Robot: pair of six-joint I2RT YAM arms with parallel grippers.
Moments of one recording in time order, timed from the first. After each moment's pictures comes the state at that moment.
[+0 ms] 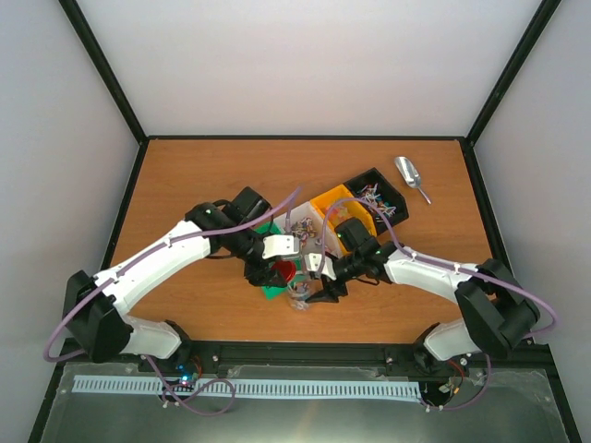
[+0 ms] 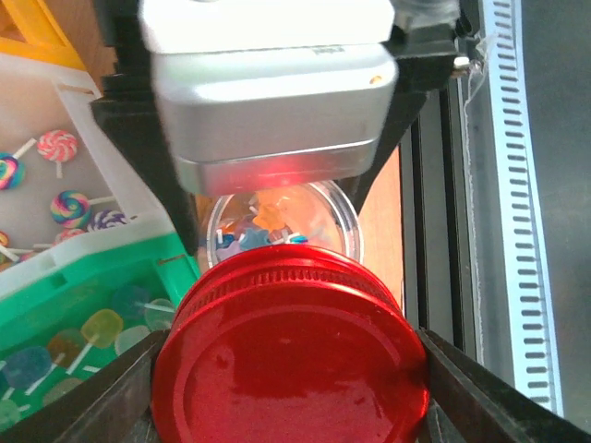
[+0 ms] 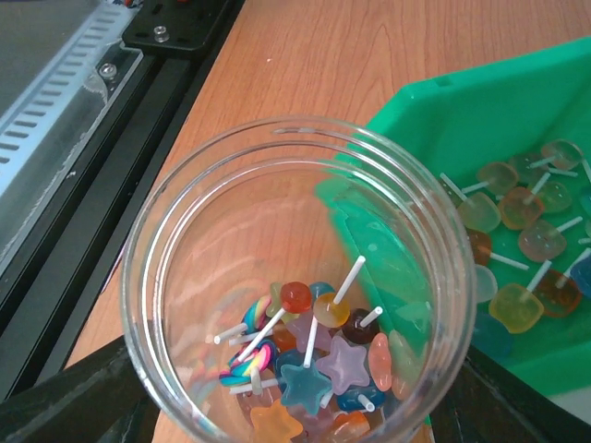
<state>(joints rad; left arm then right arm) -0.71 1.36 1.17 -1.00 0.57 0.66 0.69 1.41 0.69 -0.26 -0.80 -0.81</state>
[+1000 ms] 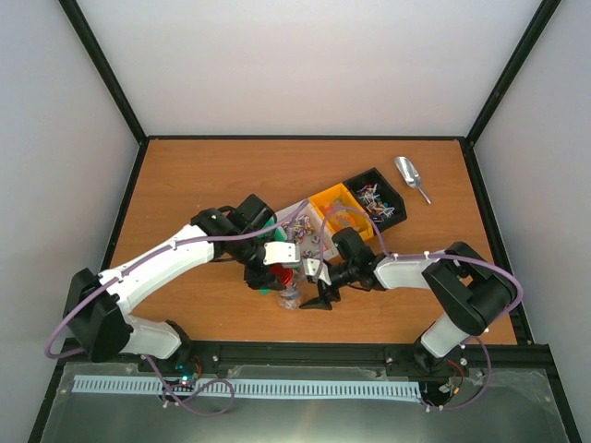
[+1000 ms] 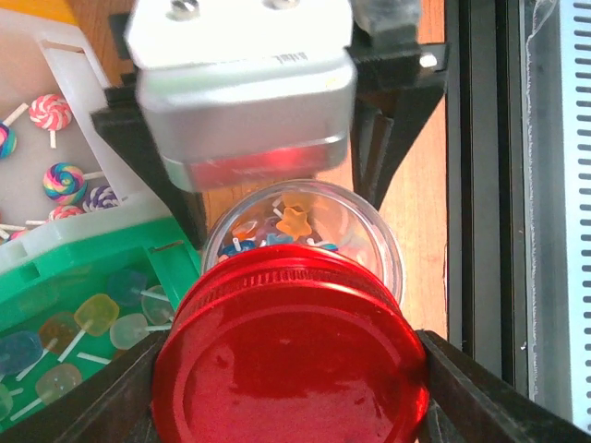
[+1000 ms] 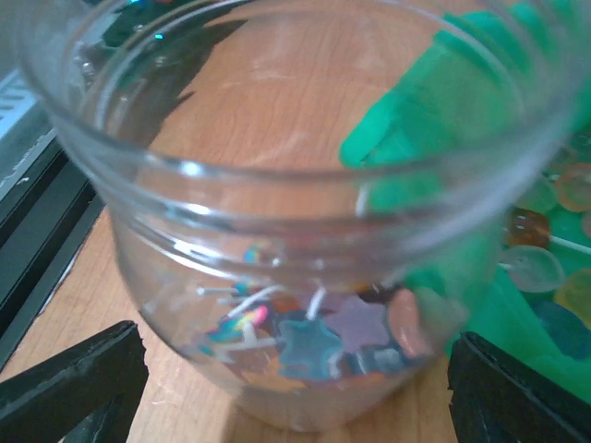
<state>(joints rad) -0.75 1.35 1.11 -0.98 0.44 0.68 0.71 1.59 0.58 0.16 -0.87 -0.71</state>
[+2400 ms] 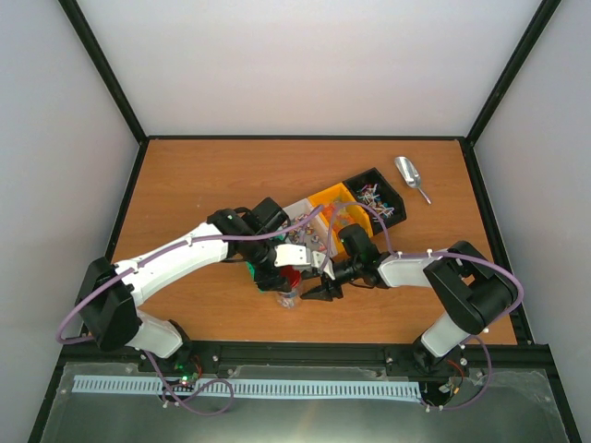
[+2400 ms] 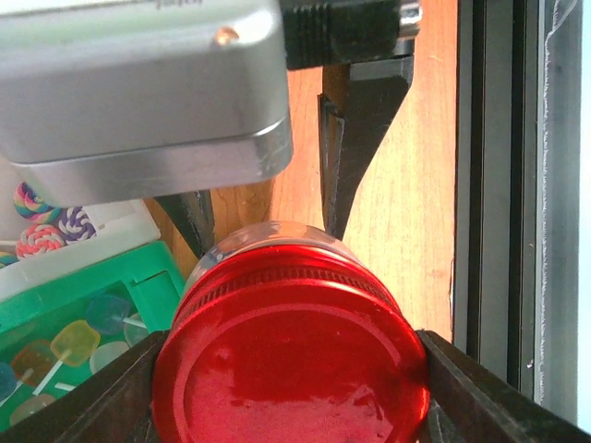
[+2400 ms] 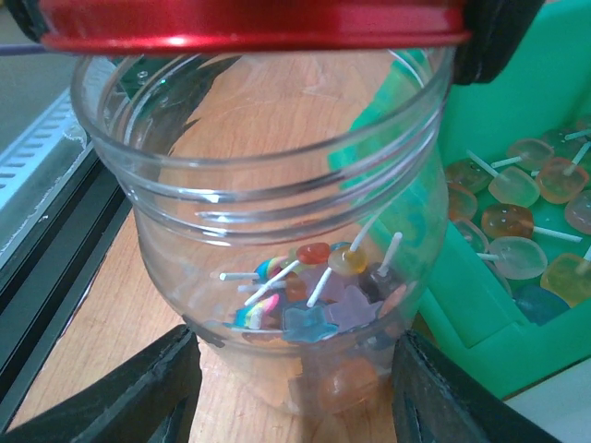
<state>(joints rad) -0.82 1.44 1.14 -0.95 0.40 0.62 0.65 1.59 0.56 0.22 -0.96 -0.61</state>
